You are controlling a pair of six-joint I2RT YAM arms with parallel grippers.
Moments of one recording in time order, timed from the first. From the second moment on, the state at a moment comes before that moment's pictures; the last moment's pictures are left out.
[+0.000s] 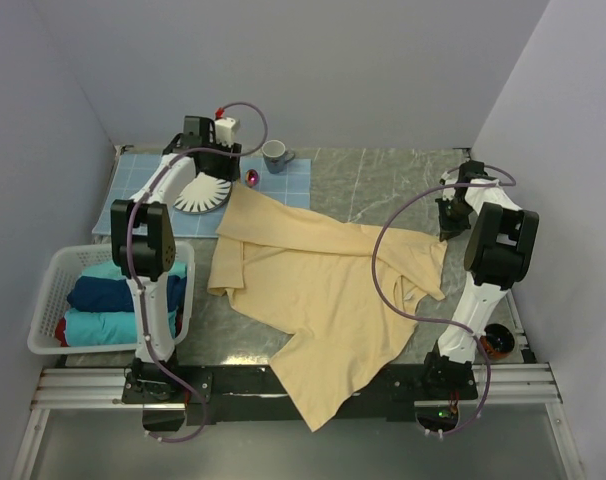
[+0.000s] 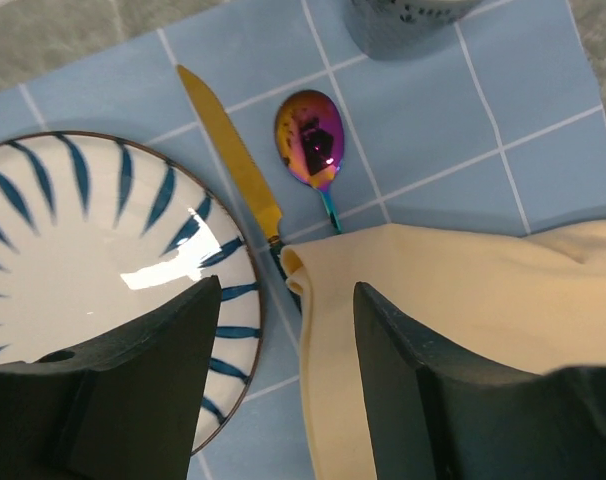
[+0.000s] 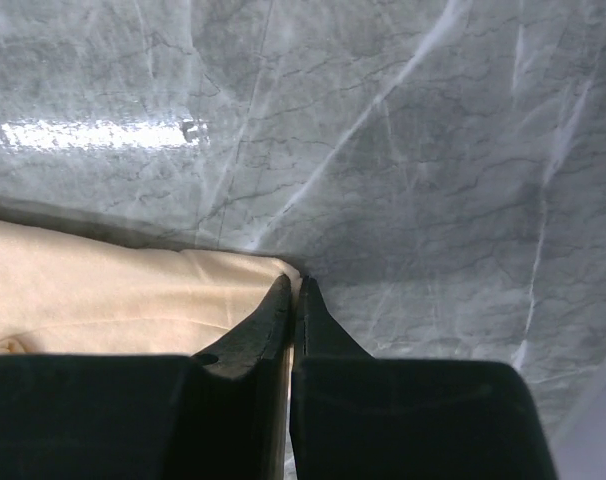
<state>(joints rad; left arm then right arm) -0.12 2.16 1.88 -0.47 0.27 0.16 -0.26 2.07 1.52 -0.77 -0.07 -0.25</state>
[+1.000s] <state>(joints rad) -0.15 2.33 1.95 -0.45 0.29 0.14 -0.26 2.07 1.52 -0.77 -0.06 -0.25</state>
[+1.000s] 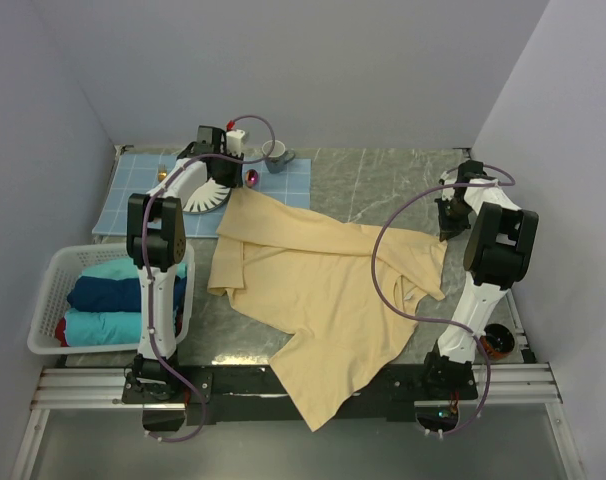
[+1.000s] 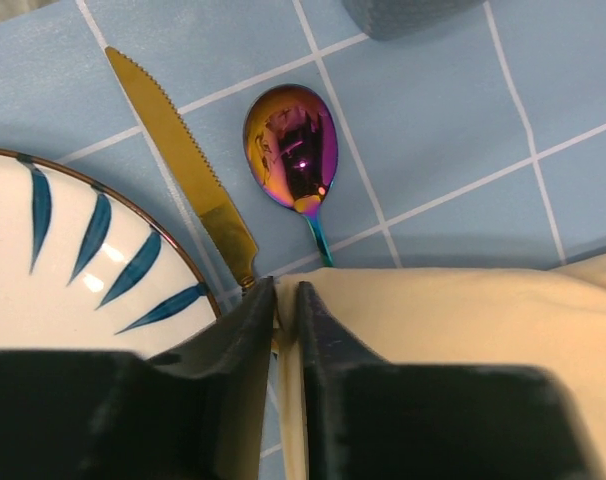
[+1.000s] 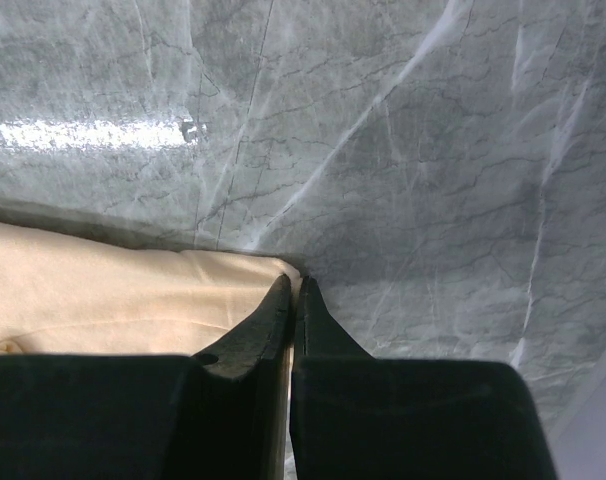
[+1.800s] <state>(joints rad) -0.08 1.68 1.68 -0.41 0.37 0.14 -0.26 1.63 1.72 -0.76 -0.04 -0.27</state>
